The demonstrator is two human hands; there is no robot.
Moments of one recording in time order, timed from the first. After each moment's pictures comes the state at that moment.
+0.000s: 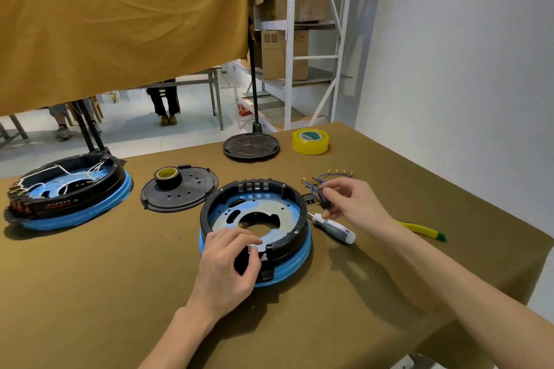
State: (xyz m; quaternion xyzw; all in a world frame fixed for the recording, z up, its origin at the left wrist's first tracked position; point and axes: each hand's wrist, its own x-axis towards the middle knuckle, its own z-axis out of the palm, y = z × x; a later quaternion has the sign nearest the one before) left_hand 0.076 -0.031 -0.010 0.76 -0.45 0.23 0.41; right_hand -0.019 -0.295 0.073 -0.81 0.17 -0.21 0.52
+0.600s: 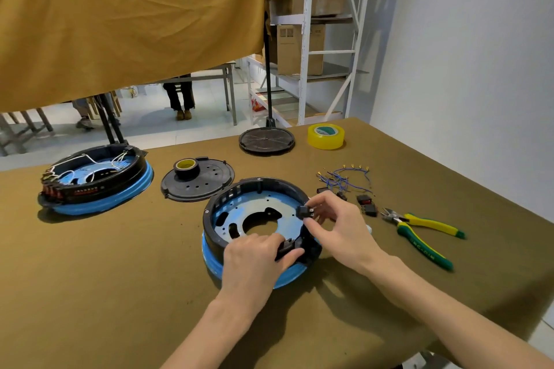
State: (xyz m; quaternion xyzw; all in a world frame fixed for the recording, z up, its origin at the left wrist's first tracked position) left_hand 0.043 -0.038 0.008 0.84 -0.43 0.27 0.19; right_hand -0.025 -0.228 0.035 -0.86 0.01 -0.30 0.41
